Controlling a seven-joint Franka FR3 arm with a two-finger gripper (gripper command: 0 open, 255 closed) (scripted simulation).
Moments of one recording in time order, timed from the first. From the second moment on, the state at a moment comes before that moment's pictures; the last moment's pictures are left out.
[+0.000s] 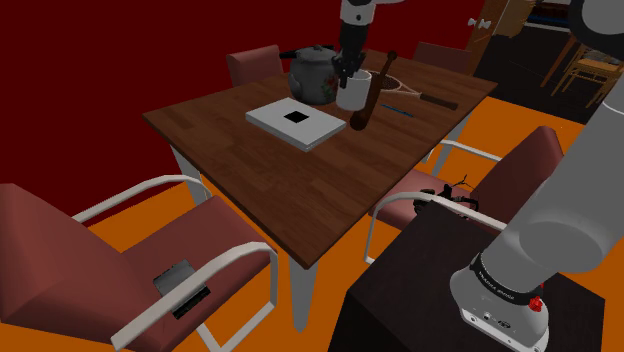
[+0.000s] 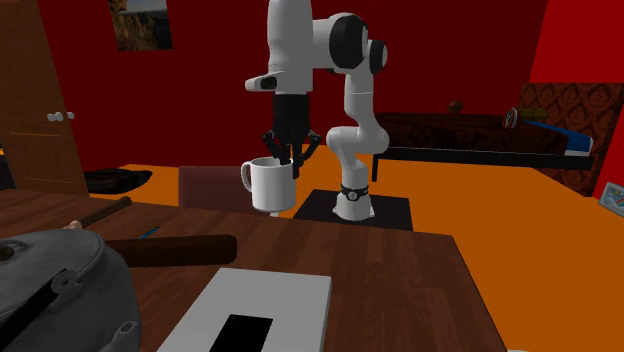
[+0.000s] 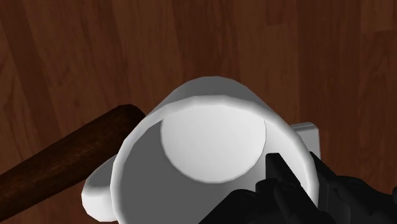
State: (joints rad) arm -0.04 0.09 -0.10 -1.70 0.02 1.83 -0.12
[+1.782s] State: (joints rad) arm -0.42 0.56 -0.26 -1.12 0.17 1.70 -0.64
